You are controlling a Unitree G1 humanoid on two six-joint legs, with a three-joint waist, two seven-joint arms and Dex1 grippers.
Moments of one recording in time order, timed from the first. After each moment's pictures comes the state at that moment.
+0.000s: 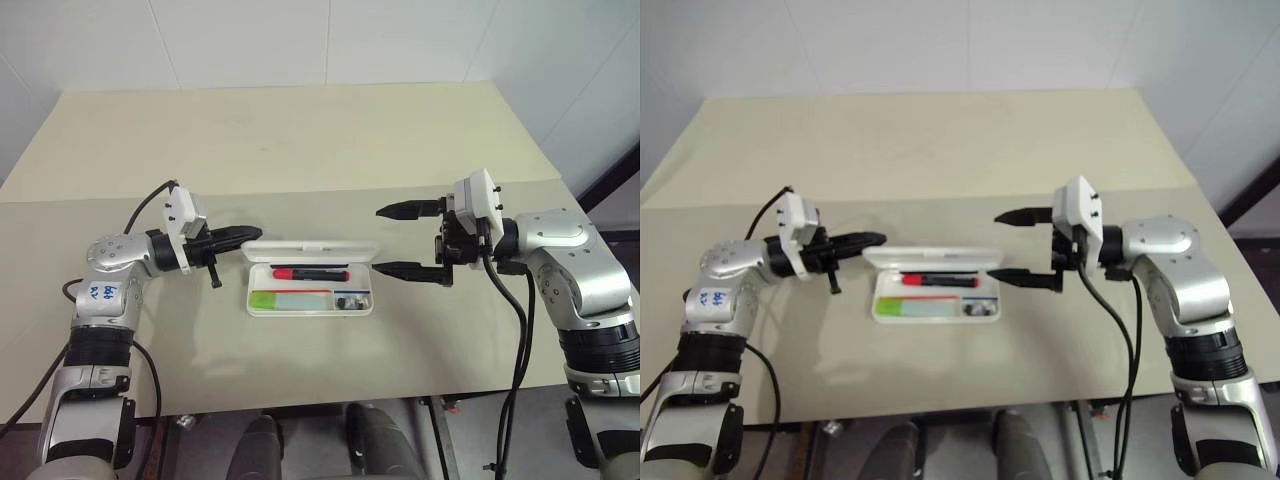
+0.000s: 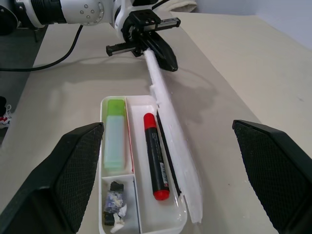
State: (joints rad) left arm -0.56 0.63 0.09 0.28 -0.36 0.13 -1.16; right arm -0.61 -0.69 0.02 -0.11 0.49 0.37 1.23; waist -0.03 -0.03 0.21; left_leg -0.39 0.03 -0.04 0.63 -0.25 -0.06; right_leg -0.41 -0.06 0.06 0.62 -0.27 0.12
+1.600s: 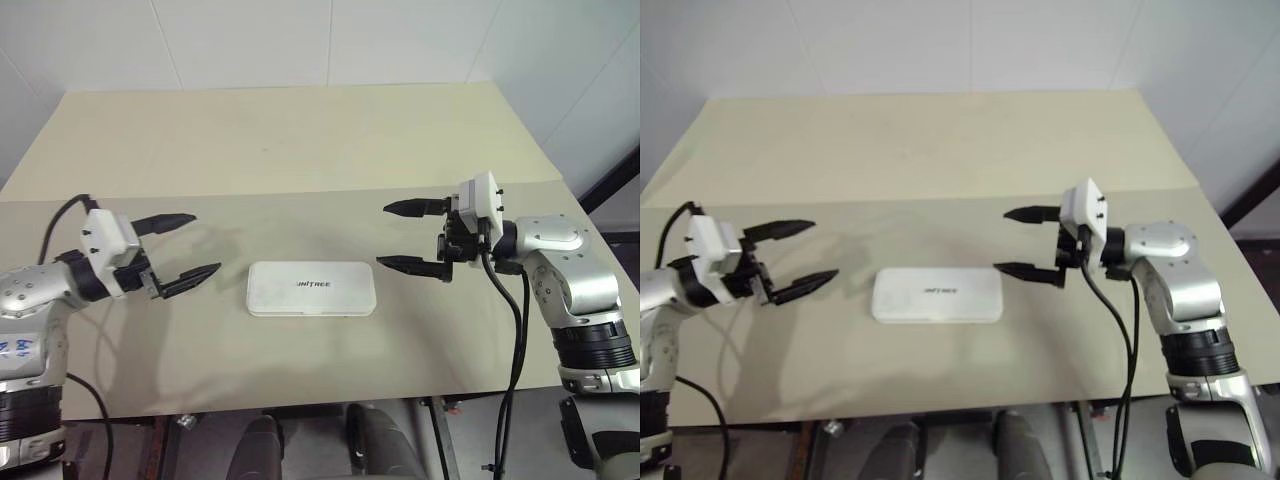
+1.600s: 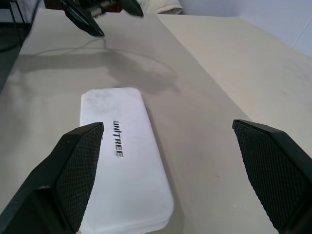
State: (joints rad) left arm -0.22 0.77 0.39 -0.07 -0.43 0.13 -1.06; right arm -0.61 -0.67 0.02 0.04 0.46 0.22 1.24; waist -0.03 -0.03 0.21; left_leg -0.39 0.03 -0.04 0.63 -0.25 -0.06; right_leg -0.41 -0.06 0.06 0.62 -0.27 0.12
